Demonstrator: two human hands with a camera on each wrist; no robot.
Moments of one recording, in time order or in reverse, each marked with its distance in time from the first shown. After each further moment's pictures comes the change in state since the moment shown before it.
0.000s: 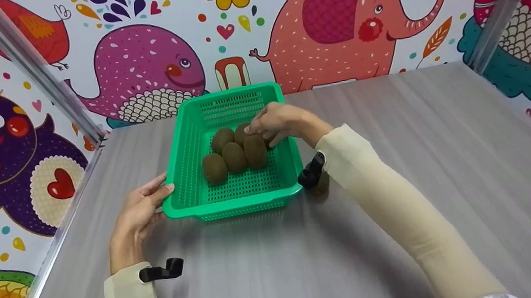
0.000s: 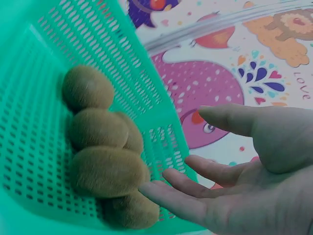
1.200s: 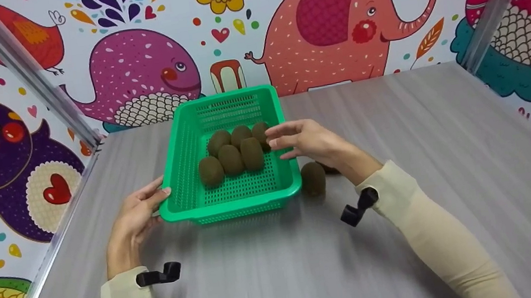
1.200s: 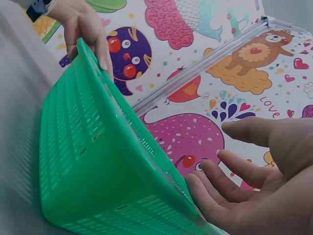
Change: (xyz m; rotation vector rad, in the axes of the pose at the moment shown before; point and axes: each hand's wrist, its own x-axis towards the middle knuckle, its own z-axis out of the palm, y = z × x) left_hand 0.000 0.001 0.001 -0.002 0.005 0.004; right_hand -0.053 0.063 -0.002 0.276 0.041 -0.204
